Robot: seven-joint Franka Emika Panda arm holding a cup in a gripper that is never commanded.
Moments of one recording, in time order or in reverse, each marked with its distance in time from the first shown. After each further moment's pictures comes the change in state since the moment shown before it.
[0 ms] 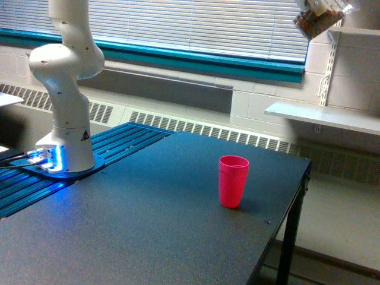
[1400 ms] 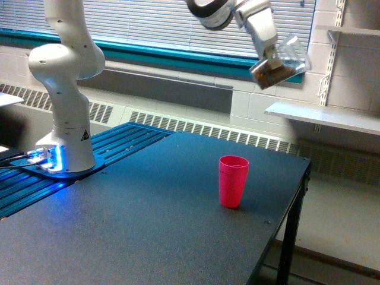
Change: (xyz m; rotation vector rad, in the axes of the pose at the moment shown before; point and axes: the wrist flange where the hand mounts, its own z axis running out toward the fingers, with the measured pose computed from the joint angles) arm -0.102 0.083 0.045 -0.135 -0.092 -0.149
